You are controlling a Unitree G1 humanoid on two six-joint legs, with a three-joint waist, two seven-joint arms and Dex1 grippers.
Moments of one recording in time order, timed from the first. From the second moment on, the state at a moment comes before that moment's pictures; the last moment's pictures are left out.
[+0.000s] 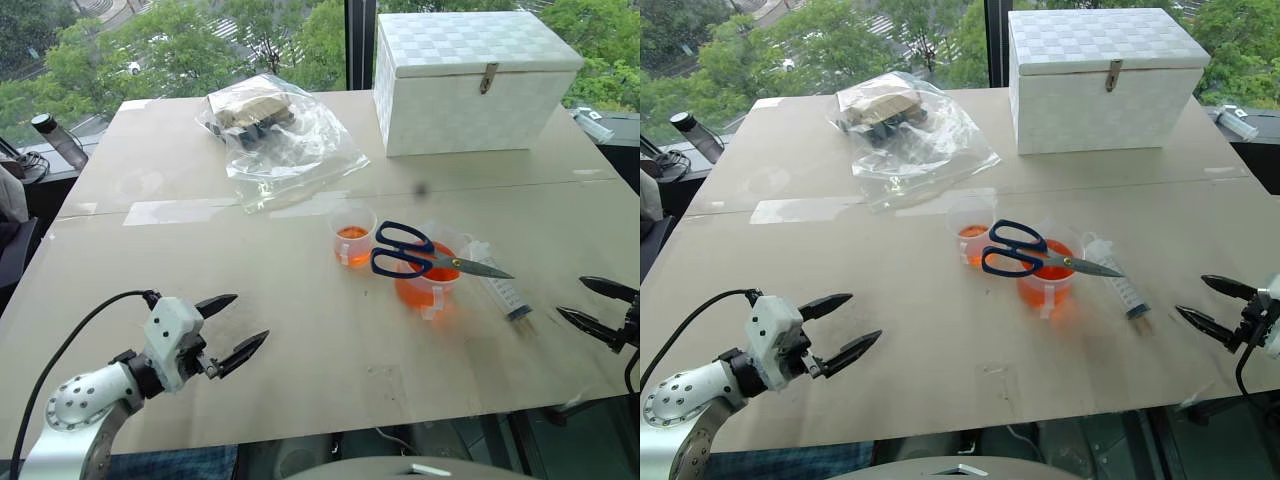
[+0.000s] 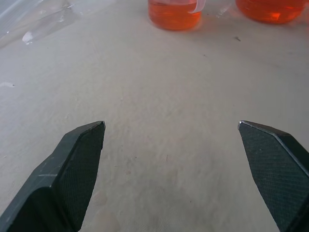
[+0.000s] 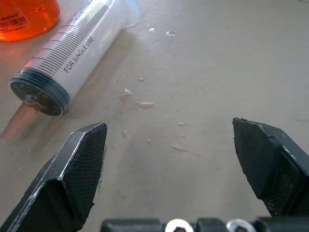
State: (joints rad) left arm 0.41 0.67 0.35 -0.41 -0.44 0.19 -0.92; right arm -0.07 -0.84 -0.43 0.61 0.41 -0.15 1.36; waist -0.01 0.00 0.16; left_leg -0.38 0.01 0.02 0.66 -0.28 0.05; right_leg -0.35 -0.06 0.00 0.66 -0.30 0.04
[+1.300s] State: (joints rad) left arm -0.12 1.01 0.34 -0.75 -1.10 0.71 -0.82; right arm -0.29 -1.23 -0.09 -0.56 0.70 0.93 0.98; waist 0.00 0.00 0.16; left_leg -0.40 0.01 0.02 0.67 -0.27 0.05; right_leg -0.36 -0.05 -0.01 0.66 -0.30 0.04
